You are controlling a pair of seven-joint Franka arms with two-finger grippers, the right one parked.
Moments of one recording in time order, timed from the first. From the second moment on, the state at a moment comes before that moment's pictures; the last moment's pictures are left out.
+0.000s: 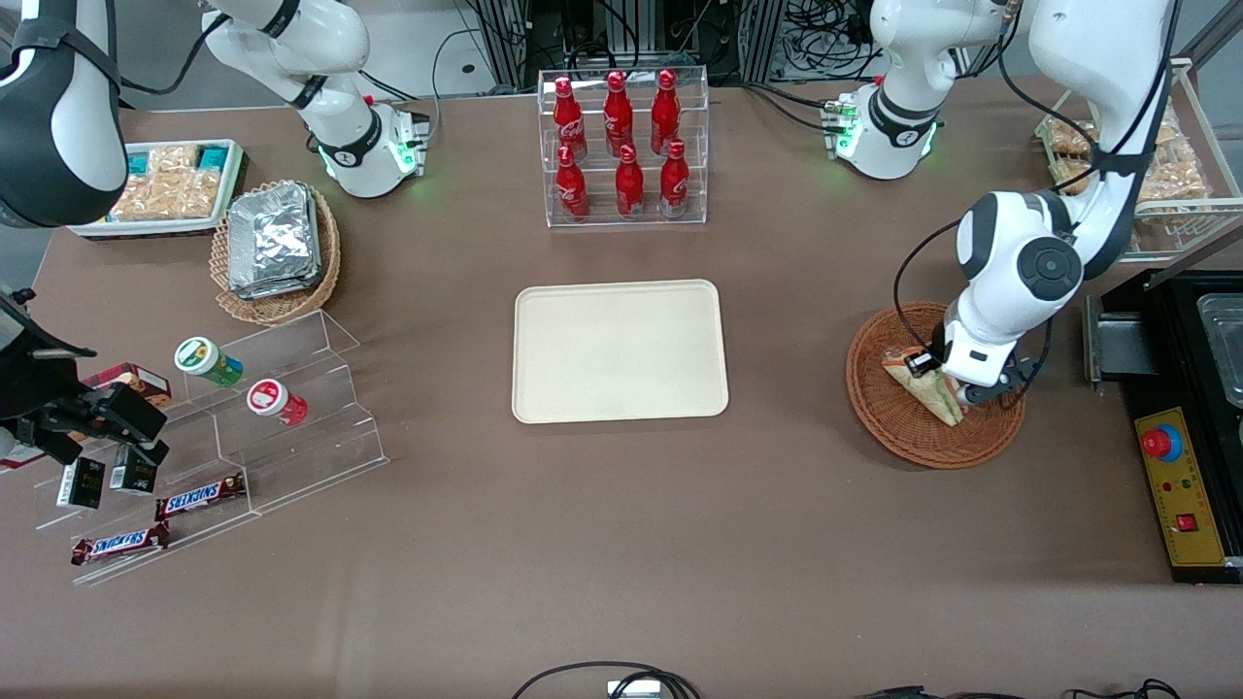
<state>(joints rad) 0.08 0.15 -0.16 -2.32 0.08 2.43 -0.53</state>
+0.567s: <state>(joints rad) 0.06 0.11 -0.35 -2.04 0.08 2.12 -0.53</state>
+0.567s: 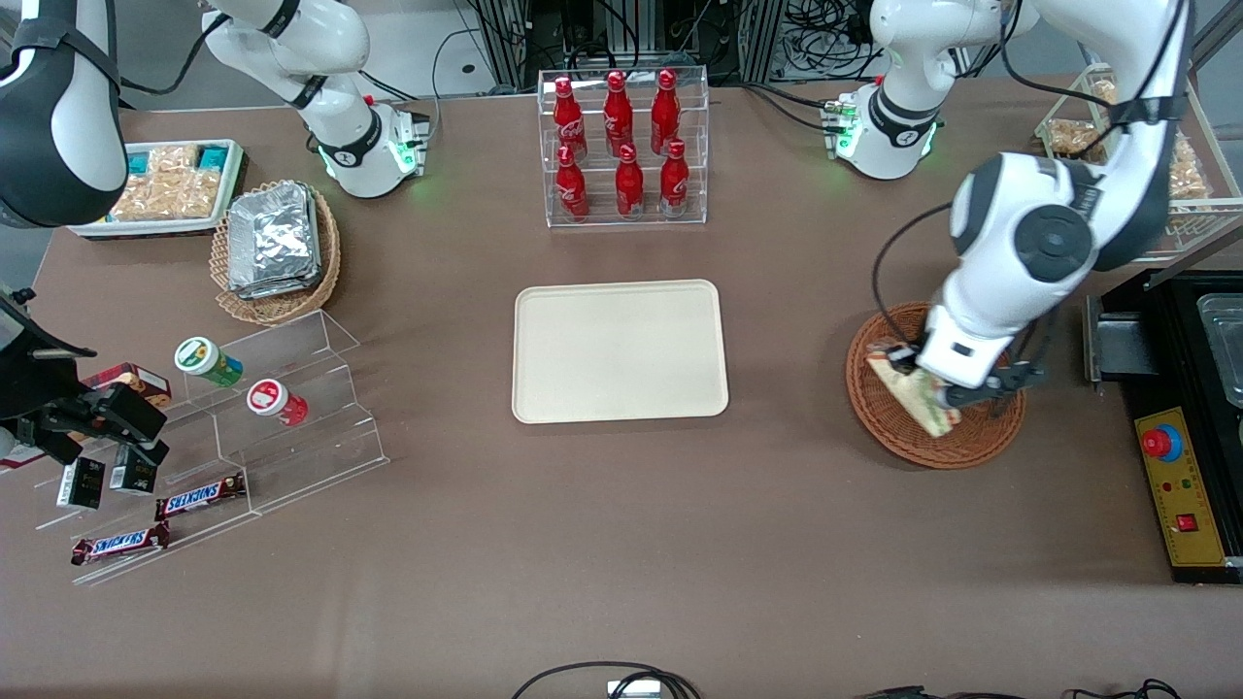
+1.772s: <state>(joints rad) -0.22 0.32 -0.59 -2.03 0.20 2.25 -0.54</state>
